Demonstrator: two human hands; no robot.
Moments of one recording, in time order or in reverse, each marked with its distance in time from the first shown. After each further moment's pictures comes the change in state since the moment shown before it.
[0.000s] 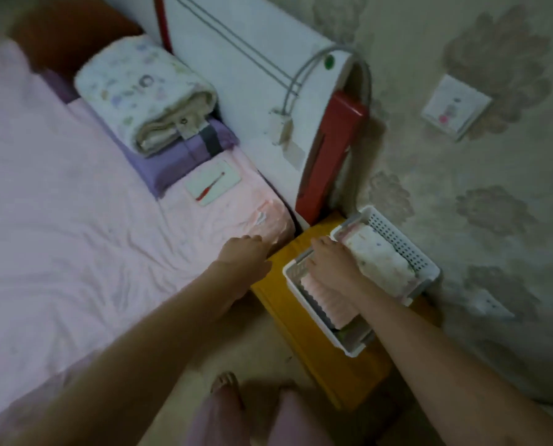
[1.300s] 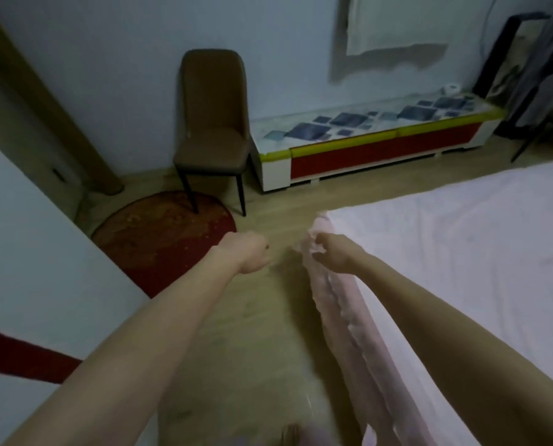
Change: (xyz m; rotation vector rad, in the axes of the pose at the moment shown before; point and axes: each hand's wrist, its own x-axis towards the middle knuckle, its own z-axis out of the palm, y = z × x) left_hand -1.095 -0.428 0.385 -0.824 0.028 -1.782; right_hand -0.562 -1.131 0.363 -0.639 -0.545 -1.719
